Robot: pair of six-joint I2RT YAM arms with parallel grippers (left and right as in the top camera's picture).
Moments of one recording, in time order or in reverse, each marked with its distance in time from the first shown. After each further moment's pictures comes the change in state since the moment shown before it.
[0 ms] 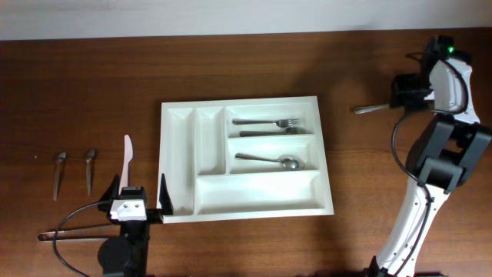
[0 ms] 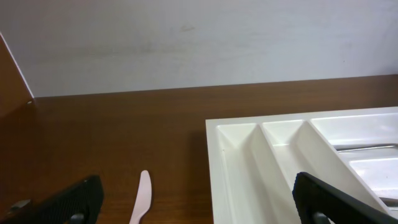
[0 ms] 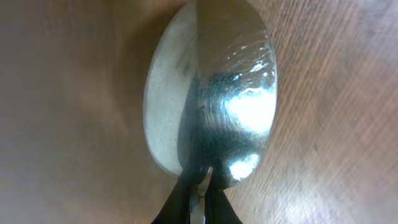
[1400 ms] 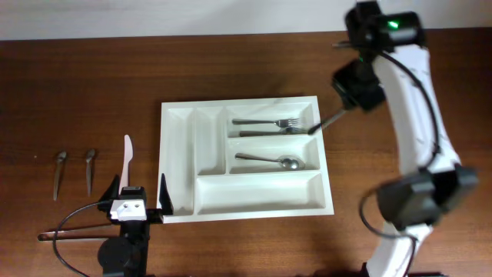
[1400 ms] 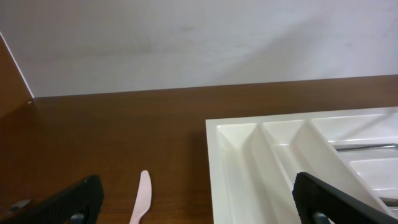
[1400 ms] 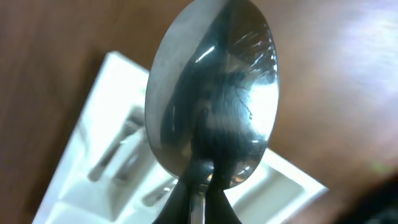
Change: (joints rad) left arm 0.000 0.000 0.000 0.000 0.000 0.000; right arm 0.473 -0.473 -0.020 -0.494 0.174 0.052
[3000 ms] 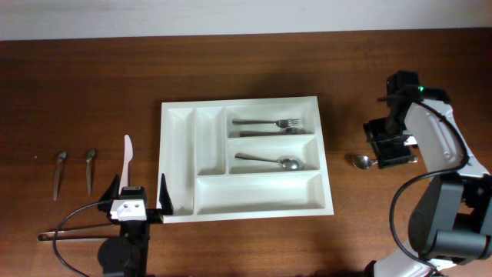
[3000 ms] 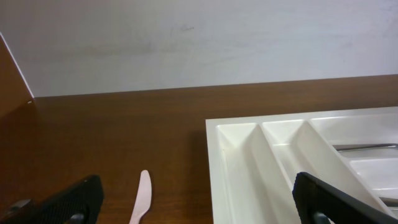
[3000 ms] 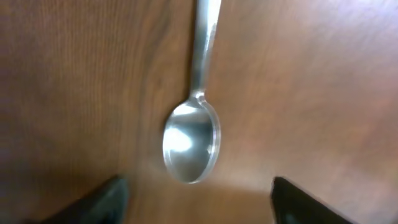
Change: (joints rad) left arm 0.000 0.001 0.000 0.000 0.000 0.000; right arm -0.274 -0.230 -0.877 0.594 -0.010 0.107
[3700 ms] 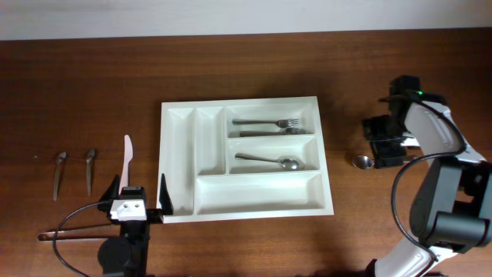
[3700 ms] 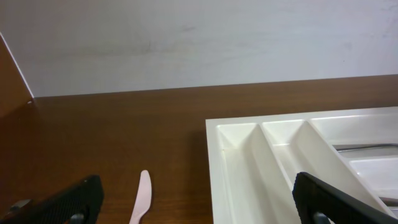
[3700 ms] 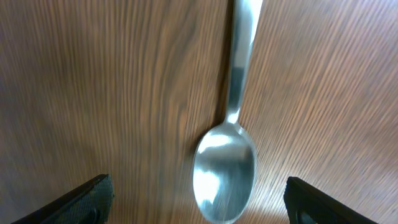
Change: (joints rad) left arm 0.000 0.000 0.000 0.000 0.000 0.000; right arm -0.062 0.081 -0.028 0.122 -0.073 0.014
